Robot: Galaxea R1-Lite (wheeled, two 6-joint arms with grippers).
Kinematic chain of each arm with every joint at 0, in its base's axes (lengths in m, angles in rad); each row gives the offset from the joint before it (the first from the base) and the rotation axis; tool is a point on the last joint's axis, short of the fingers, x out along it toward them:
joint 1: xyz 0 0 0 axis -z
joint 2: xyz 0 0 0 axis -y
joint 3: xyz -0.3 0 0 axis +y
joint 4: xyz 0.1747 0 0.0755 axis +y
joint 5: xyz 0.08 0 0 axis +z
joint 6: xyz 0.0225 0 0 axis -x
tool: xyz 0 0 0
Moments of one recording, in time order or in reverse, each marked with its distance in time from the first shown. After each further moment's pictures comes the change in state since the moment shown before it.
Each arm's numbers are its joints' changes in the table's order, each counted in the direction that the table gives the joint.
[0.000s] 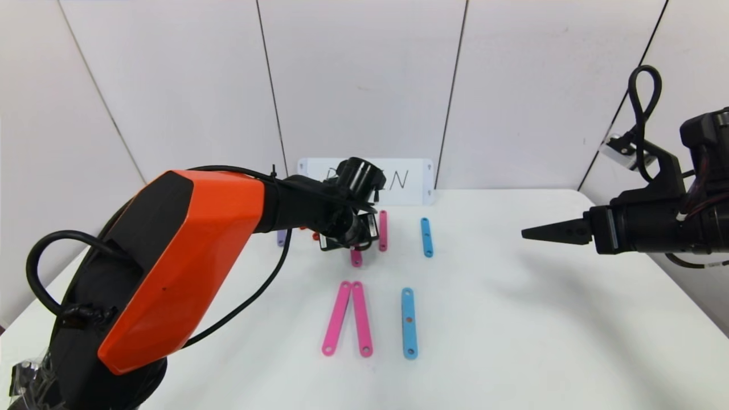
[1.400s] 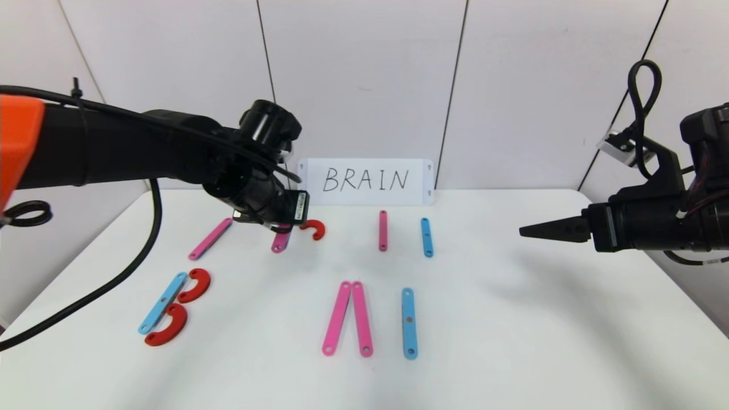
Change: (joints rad) left arm -0.148 0.397 0.275 0.163 -0.077 -0.357; right arm -0.017 0.004 -0.014 0.011 -0.003 -0.002
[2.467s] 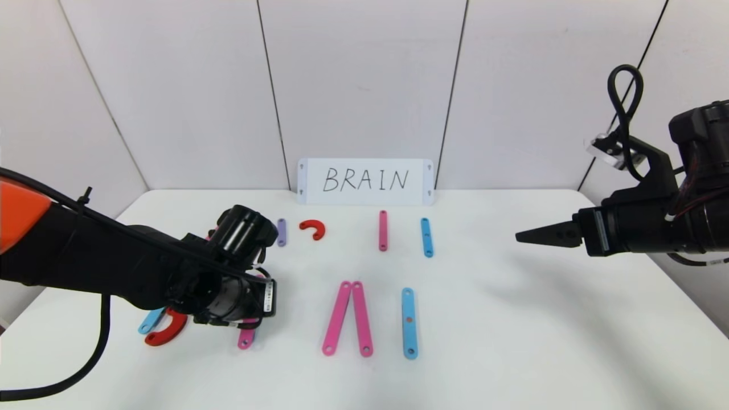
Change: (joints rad) left arm -0.003 0.169 0.754 -0.403 0.057 0.204; right arm -0.050 0.003 -0.019 0.040 -0.112 -0.001
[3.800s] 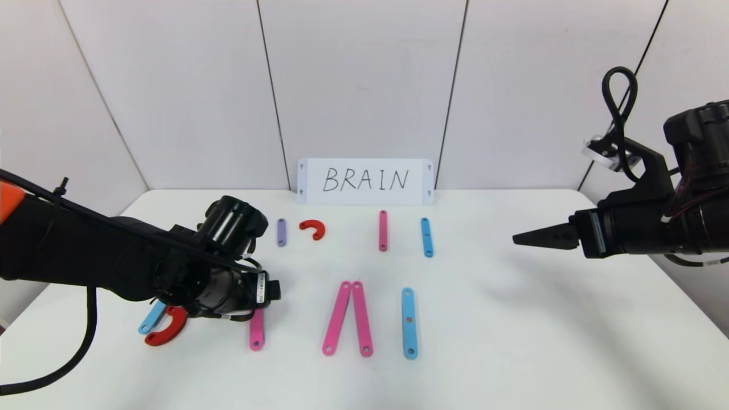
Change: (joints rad) left arm -0.031 0.018 -0.012 0.021 -0.008 0.016; right arm -0.019 -0.003 0.000 0.012 -0.004 0.001
